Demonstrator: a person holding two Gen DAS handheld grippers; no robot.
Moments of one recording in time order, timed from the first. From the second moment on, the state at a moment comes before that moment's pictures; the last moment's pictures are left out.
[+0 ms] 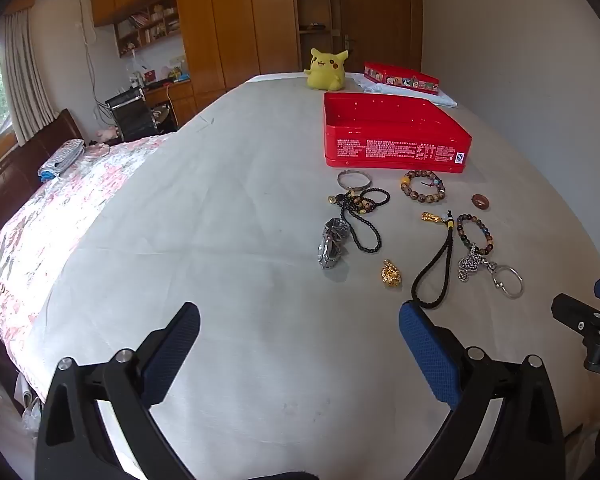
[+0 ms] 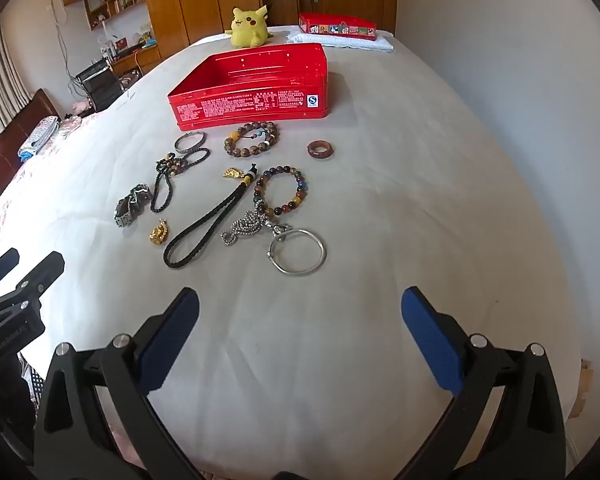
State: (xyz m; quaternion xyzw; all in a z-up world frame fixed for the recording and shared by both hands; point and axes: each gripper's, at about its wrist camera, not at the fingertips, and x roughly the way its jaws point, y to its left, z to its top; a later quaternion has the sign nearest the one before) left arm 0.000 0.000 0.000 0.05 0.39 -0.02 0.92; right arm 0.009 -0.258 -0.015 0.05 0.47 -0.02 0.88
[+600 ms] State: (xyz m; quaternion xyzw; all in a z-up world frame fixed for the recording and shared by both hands) left arm -0.001 0.005 0.000 0.04 0.39 -0.02 0.92; right arm 0.010 -0.258 -0.015 0.05 0.47 -0.02 0.88
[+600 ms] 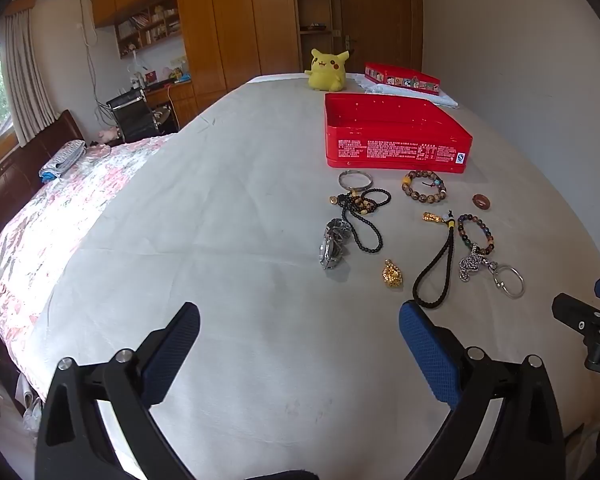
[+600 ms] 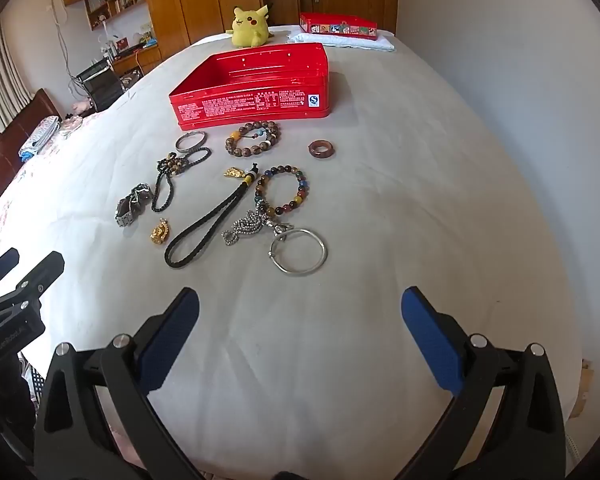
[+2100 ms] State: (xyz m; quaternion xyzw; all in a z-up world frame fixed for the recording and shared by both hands) left arm -0.001 0.000 0.000 0.05 0.39 -0.02 0.92; right arm 0.007 -0.253 -0.013 0.05 0.47 -0.01 0.88
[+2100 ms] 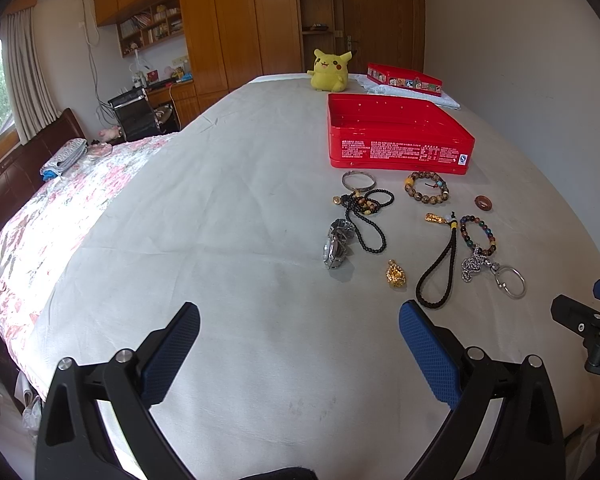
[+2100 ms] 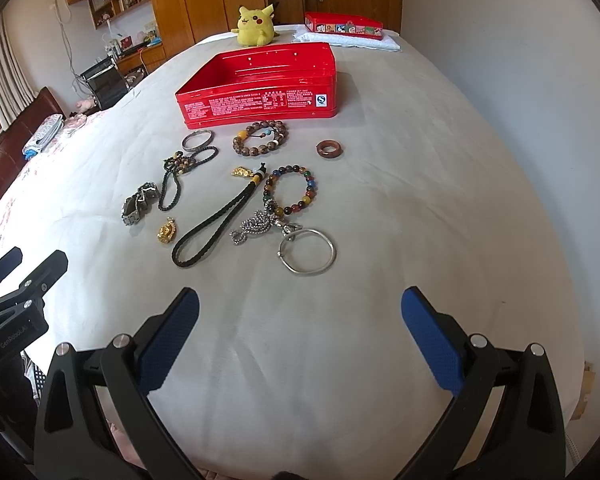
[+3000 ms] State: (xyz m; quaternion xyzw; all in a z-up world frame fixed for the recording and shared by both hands) left arm -0.001 0.012 0.003 0.05 0.39 -0.02 0.92; right arm 0.010 -0.253 -0.017 0.06 0.47 -0.01 0.88
